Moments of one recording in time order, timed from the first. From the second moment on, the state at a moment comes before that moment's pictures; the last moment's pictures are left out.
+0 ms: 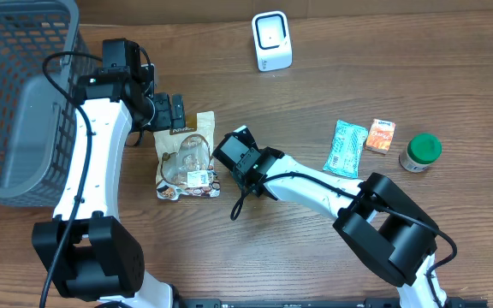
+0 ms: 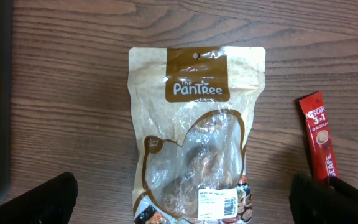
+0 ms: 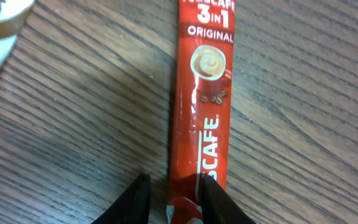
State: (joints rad) left arm 0.07 1.74 1.55 -1.08 0.02 -0.09; right arm 0.90 2.09 1.41 -0.53 0.29 0.33
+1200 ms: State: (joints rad) left arm 0.07 1.74 1.55 -1.08 0.02 -0.09; right arm 0.89 2.04 1.39 -0.58 0.31 0.33
